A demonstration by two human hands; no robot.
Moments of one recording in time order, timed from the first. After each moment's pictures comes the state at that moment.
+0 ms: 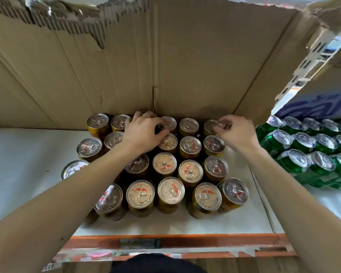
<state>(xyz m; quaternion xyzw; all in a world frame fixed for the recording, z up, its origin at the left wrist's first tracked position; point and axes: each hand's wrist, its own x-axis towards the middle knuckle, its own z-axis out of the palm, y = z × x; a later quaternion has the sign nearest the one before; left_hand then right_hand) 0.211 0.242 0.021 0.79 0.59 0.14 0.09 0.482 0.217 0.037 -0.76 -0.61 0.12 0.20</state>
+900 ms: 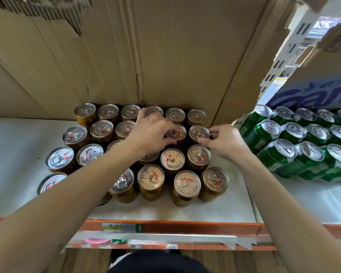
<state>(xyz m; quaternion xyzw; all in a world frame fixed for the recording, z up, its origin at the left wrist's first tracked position) 0.265 0.202 0.037 0.87 0.48 0.05 0.03 0.485 0.163 0.042 -0.74 -0.59 0.27 0.19</state>
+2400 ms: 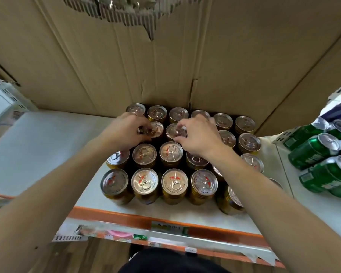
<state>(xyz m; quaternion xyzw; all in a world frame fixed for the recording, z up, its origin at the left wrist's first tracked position) 0.081 0.206 0.044 0.79 0.59 0.06 0.14 0.306 0.200 0.052 -0.60 -0.79 0.10 0.07</state>
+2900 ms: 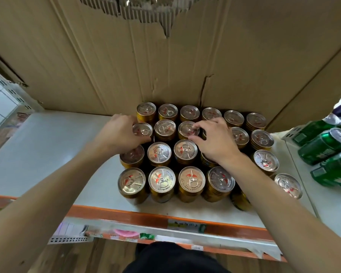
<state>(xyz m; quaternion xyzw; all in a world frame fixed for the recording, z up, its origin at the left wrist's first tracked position) 0.050 0.192 0.046 0.71 0.69 0.10 0.13 0.306 0.179 0.036 -0.63 -0.74 0.15 0.17</state>
